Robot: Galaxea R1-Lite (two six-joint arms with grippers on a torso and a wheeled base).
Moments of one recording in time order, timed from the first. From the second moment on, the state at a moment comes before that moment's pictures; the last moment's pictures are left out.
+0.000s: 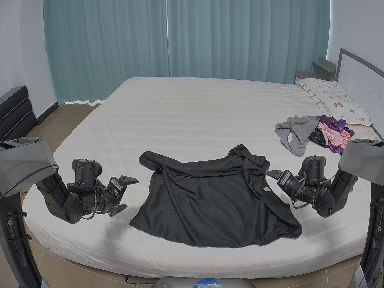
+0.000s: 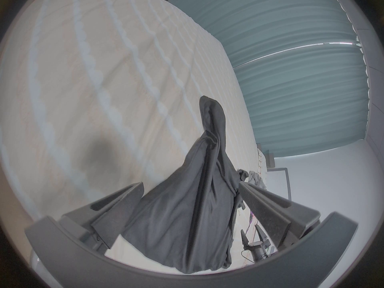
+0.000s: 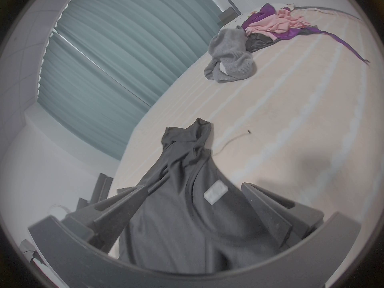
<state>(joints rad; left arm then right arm) -0.14 2.17 -0.68 -0.86 -0.29 -1.13 0.16 2.30 -0.75 -1.06 0.10 0.81</state>
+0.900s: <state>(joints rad) -0.20 2.11 -0.58 -0.88 -0.28 -1.13 0.16 2.13 -0.39 -1.32 0.21 0.85</state>
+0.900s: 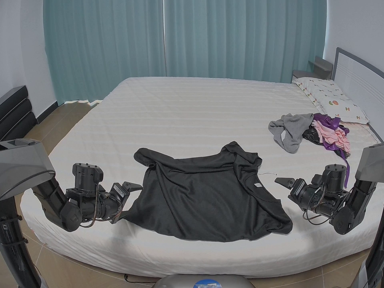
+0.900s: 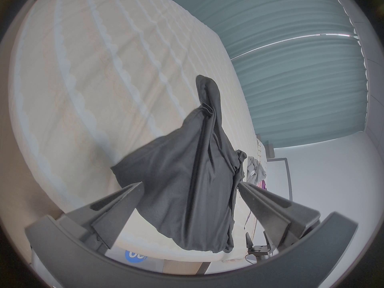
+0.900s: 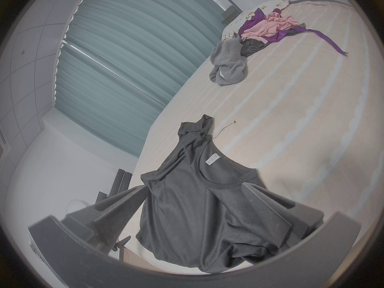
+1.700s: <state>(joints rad) -0.20 2.13 -0.55 -0.88 -0.16 -1.07 0.17 2.16 -0.36 -1.31 0.21 0.79</state>
